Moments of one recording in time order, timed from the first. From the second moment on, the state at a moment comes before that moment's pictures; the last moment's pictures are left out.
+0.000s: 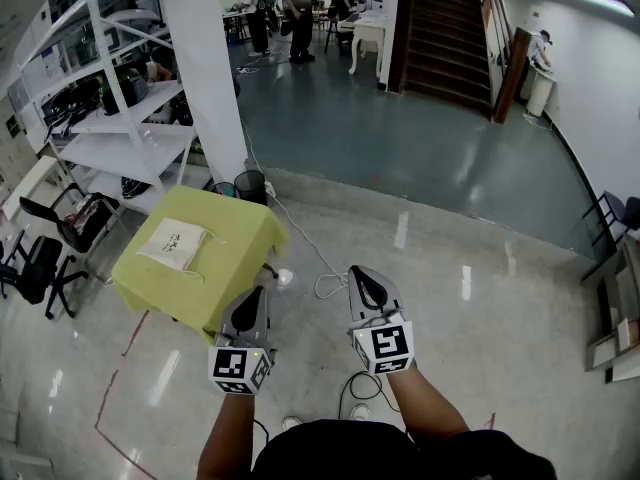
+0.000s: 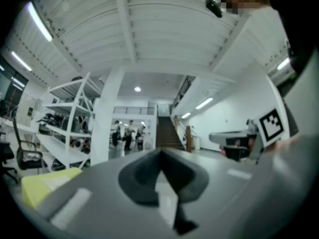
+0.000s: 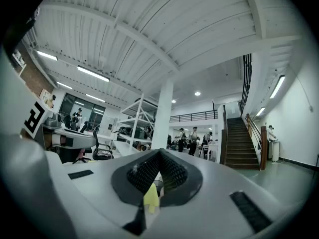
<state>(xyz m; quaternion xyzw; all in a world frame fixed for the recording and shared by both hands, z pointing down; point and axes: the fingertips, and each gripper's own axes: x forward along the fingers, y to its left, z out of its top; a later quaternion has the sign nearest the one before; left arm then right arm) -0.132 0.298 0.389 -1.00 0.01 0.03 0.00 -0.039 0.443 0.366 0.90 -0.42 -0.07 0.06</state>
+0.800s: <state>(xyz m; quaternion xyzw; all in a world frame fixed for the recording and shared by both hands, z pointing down) -0.187 0.245 0.422 -1.00 0.00 0.00 -0.01 -0.100 0.387 0.406 0.90 -0.44 -0.02 0.04</state>
